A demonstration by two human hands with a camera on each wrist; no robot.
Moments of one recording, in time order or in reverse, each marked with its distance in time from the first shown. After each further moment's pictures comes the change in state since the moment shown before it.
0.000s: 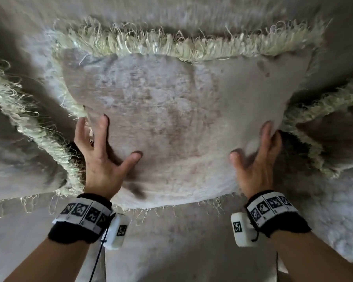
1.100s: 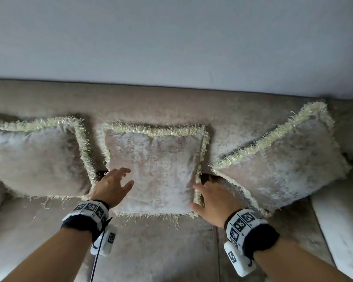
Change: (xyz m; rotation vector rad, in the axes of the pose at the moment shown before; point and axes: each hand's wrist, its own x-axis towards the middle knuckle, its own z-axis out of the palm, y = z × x) left_hand -0.070 0.286 -0.072 0.533 -0.317 -0.320; right_hand -0.043 -0.104 -0.295 -0.660 -0.725 -0.503
